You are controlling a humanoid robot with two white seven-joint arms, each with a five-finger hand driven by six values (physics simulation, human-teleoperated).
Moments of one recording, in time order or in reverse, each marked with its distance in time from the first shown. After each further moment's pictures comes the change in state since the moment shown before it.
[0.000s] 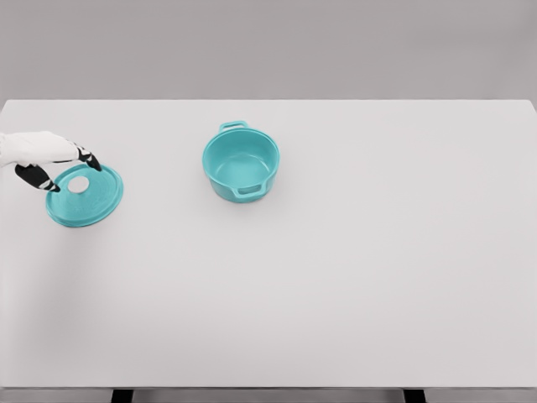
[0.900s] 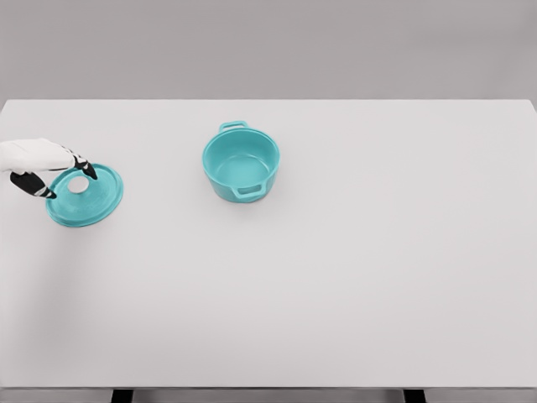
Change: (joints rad) left arm 0.041 0.034 0.009 -0.045 0.006 0.000 0.000; right arm 0.000 0.000 0.000 0.000 0.000 0.000 0.000
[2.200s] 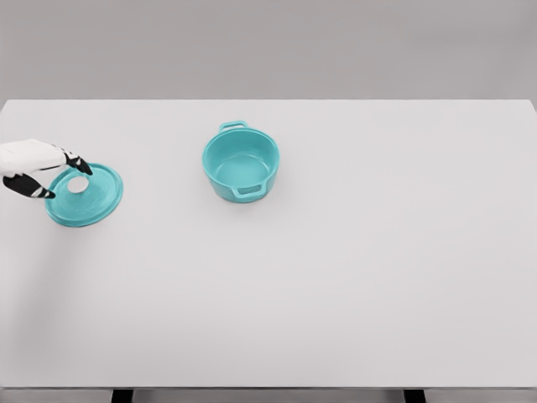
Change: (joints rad) left arm 0.129 -0.015 0.220 -0.022 0.003 0.000 0.000; right arm -0.002 0.000 0.000 0.000 0.000 0.000 0.000
